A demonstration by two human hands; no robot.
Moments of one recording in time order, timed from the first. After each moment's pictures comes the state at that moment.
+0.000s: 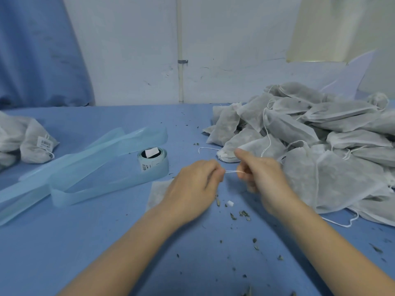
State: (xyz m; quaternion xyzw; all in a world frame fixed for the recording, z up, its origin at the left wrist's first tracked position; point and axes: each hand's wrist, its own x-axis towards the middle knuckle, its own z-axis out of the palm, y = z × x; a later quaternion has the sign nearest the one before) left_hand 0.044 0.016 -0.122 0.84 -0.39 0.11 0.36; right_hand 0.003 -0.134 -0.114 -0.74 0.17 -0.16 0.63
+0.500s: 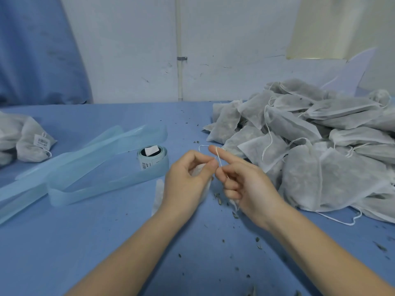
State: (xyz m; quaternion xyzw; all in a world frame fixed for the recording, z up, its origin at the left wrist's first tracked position) left_hand 0.045 0.011 -0.131 0.67 -0.22 0.01 0.71; right_hand -0.001 -0.107 -0.119 -0.59 0.05 -0.04 0.81
